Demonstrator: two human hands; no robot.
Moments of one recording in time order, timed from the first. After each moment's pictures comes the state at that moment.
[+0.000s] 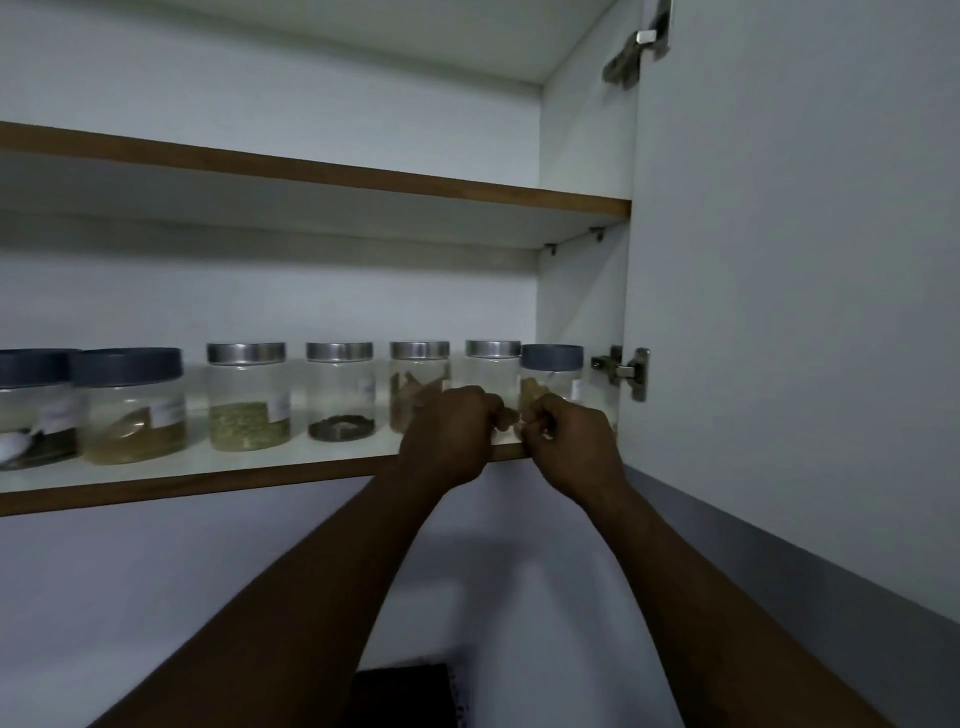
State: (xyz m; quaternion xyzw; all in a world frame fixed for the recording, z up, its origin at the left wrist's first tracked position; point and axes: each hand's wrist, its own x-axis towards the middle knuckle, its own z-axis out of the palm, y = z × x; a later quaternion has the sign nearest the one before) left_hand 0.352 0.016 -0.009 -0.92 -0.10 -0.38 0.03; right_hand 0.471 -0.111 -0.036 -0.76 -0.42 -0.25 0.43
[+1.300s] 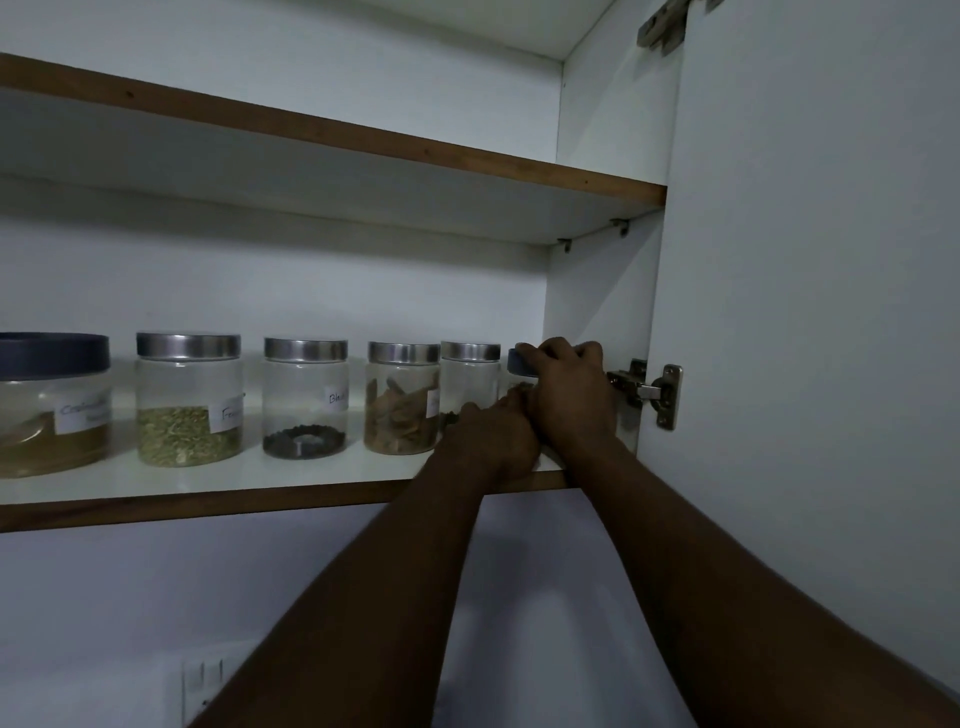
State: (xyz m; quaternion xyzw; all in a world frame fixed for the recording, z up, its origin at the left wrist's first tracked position) left_hand 0.459 0.027 0.001 -0.97 -0.16 -0.18 -0.01; right_hand 0.549 -0.047 0.016 -0.78 -0.40 -0.41 0.25
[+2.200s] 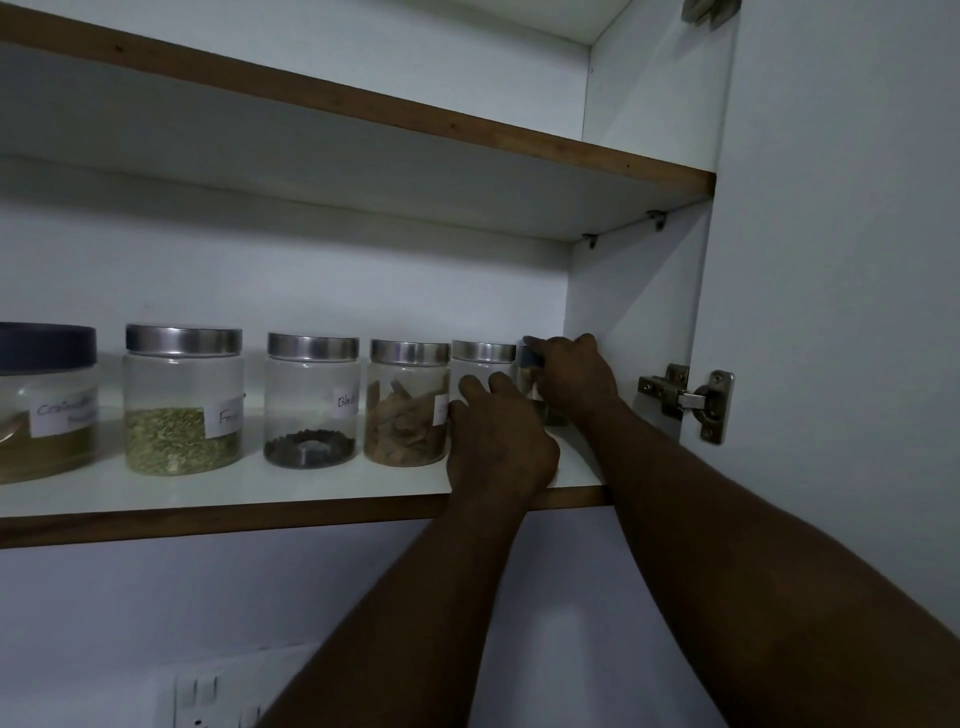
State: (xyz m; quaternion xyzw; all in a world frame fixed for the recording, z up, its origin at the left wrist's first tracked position) left_hand 0.442 0.014 -0.003 -0.85 -0.31 -0.39 -0.16; right_hand 0.628 0.021 0.039 -0.82 -0.43 -0.34 0.17
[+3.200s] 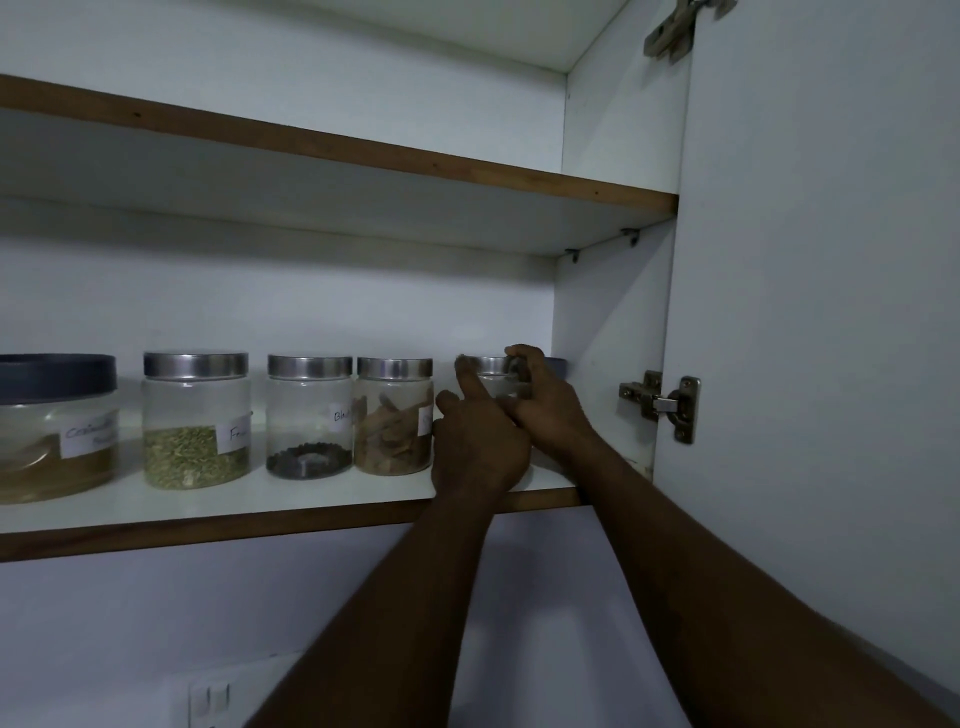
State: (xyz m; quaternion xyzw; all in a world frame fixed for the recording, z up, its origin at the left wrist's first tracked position) left_hand 0.433 0.015 0.003 -0.81 -0.31 -0.44 -0.25; right_hand 0.559 -0.014 0.015 -0.68 -0.51 -0.12 0.51
